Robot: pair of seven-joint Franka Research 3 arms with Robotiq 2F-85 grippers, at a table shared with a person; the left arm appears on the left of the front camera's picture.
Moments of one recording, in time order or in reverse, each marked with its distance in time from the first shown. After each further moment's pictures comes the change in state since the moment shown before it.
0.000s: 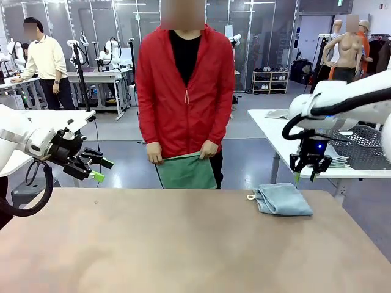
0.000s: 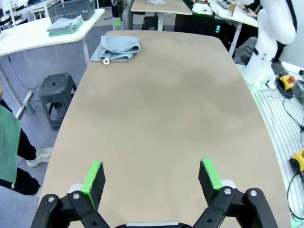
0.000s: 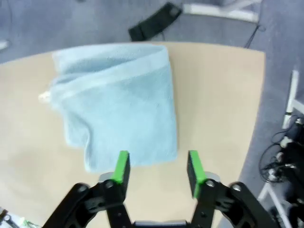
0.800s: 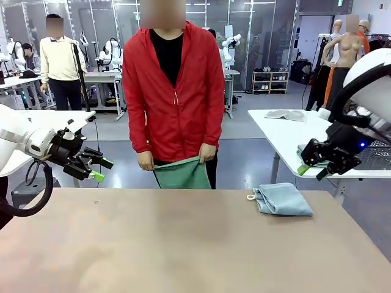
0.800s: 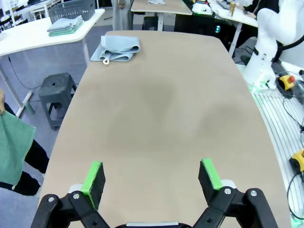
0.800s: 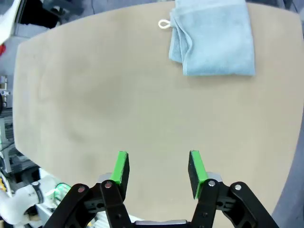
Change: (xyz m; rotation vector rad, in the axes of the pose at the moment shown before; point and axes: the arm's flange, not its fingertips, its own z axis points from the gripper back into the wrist) left arm 0.000 0.000 0.000 0.000 0.000 0.000; right arm -0.222 0.029 0.089 0.337 -0.269 0.070
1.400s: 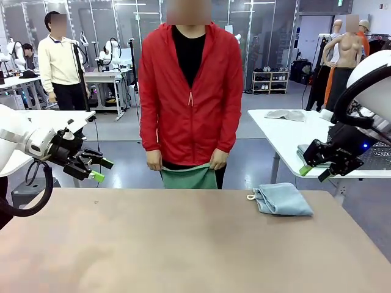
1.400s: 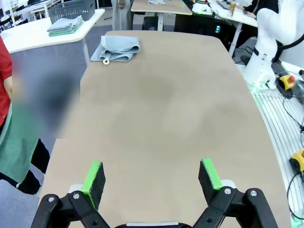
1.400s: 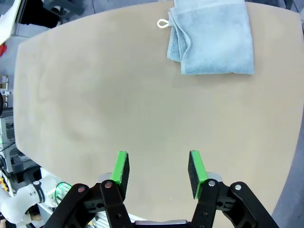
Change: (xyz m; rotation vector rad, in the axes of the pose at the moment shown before) left arm 0.000 0.000 0.000 0.000 0.000 0.000; right arm -0.001 -0.009 0.004 0.012 0.011 -0.023
